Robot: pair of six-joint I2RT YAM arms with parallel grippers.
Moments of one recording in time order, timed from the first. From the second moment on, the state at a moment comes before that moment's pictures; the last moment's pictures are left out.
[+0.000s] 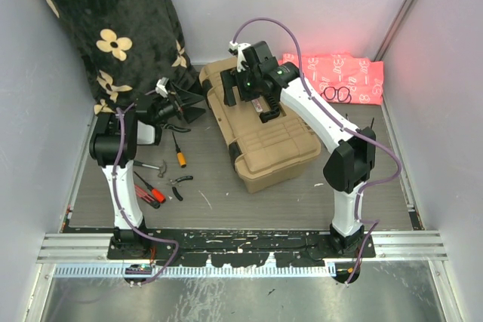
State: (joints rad) left arm -0.02 2.16 1.03 1.22 1.01 -1.48; right arm 0.60 1.94 1.96 -0.79 -0.11 0.17
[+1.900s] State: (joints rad) left arm -0.10 2.36 1.27 1.37 0.92 -1.72; right arm 0.57 1.95 1.96 -0.76 -0.09 0.17
